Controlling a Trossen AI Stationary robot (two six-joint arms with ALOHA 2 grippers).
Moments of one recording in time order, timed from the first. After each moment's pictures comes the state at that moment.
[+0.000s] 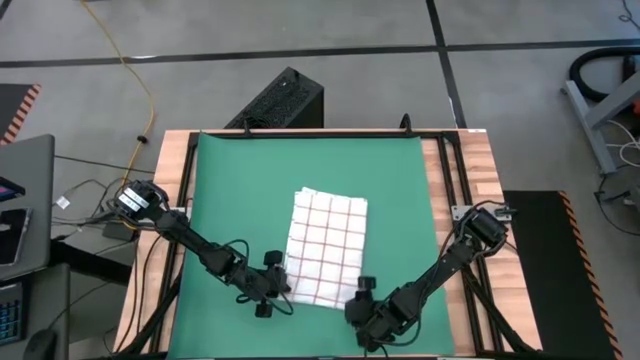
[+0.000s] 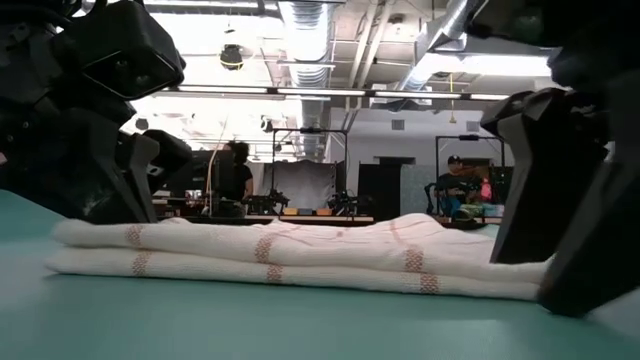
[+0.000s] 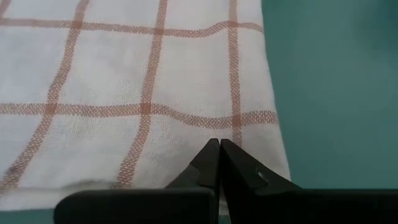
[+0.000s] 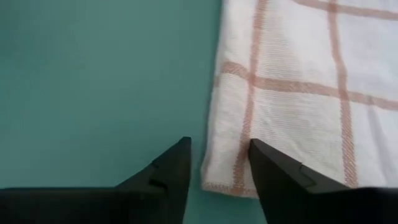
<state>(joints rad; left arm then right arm) -0.57 1.70 0.67 0.29 -0.27 -0.36 0.70 2.03 1.27 -0.43 0.48 0.64</state>
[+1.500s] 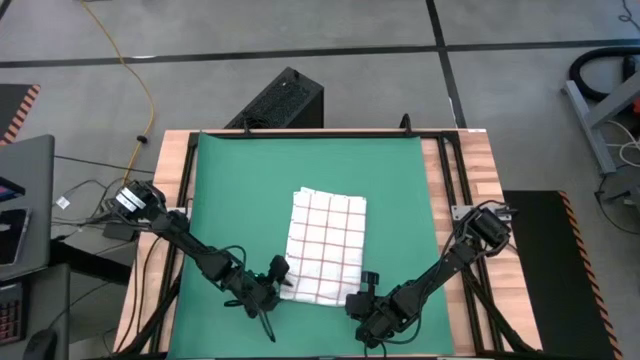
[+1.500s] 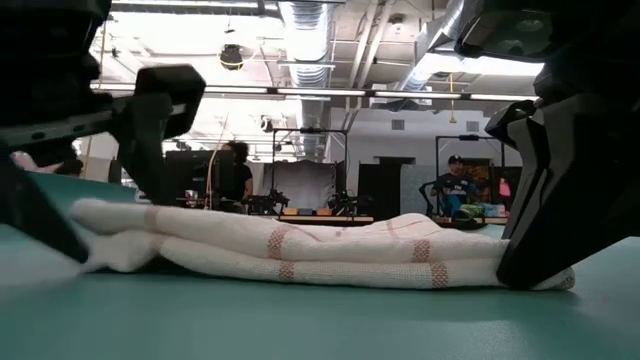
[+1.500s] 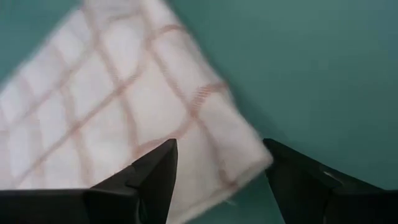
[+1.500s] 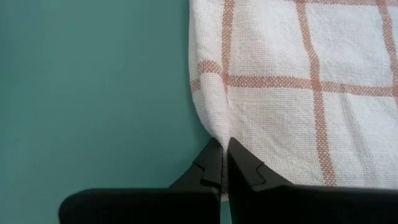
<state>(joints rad) -0.63 1.69 0.70 0.21 -0.34 0.31 0.70 2.03 1.27 -0.45 0.45 0.75</state>
